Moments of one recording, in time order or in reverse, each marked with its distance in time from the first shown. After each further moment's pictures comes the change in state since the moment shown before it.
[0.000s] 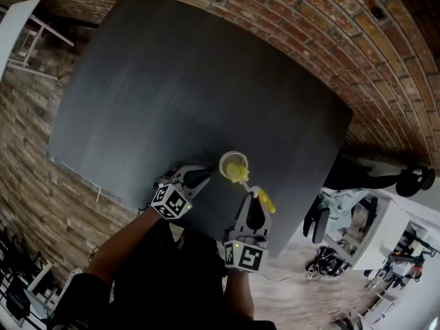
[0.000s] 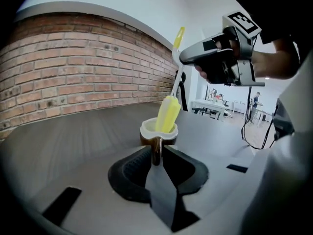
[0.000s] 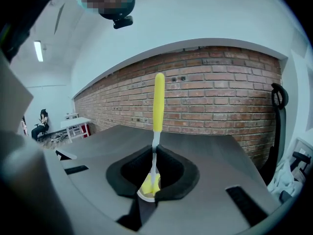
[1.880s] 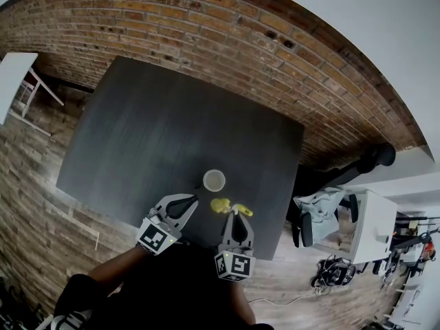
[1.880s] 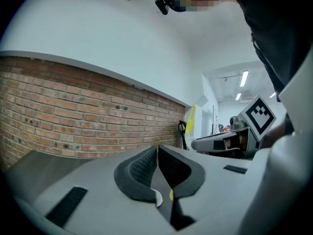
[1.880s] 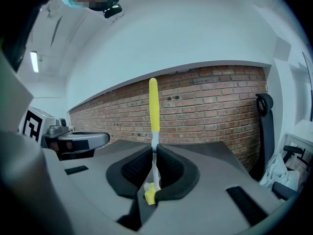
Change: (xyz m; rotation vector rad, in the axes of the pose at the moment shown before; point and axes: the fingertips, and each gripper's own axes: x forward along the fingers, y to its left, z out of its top) left arm -0.184 -0.032 0.220 -0.032 -0.445 0.095; right arm -0.109 0.032 0.069 0.086 -0.110 -0.072
